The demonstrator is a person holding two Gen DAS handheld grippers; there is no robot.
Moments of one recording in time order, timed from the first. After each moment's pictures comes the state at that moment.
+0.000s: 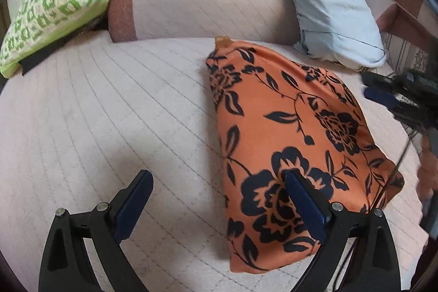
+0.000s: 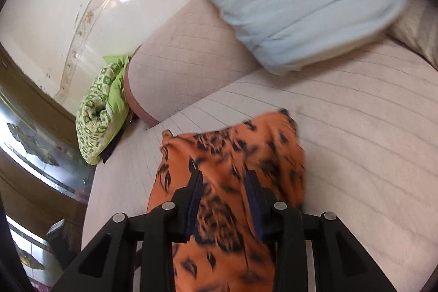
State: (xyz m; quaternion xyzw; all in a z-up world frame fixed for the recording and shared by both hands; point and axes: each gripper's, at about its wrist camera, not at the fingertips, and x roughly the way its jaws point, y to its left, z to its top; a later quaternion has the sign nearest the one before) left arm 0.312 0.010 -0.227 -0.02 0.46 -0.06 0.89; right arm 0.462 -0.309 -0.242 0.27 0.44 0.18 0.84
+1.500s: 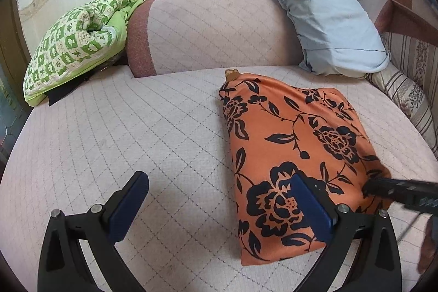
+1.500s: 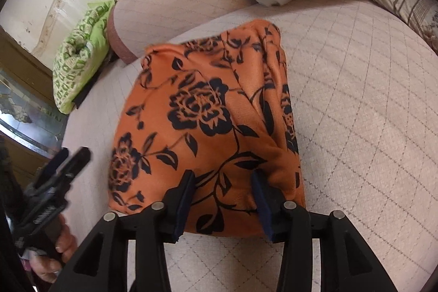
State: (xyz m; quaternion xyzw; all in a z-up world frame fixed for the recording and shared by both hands) left arm 0.293 0.003 -0.192 0.04 0.40 0.00 0.92; right arm 0.377 -0.288 -0.270 0.20 0.53 0.16 0.81
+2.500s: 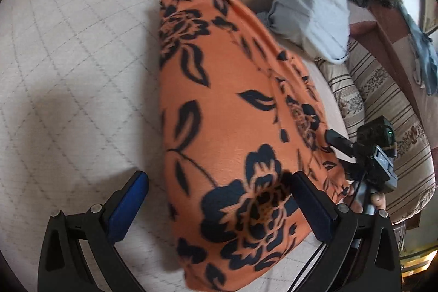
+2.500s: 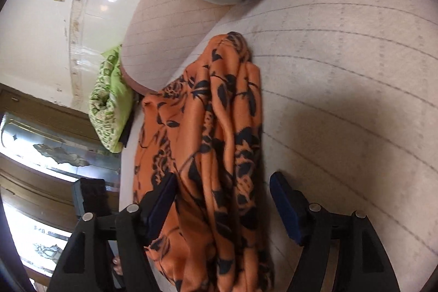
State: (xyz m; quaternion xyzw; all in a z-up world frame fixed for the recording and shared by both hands) left arm 0.384 0.001 -0.271 -0.19 0.55 -0.21 0.78; right arm 0.441 -0.361 -0.344 0.39 0.50 0.25 0.73
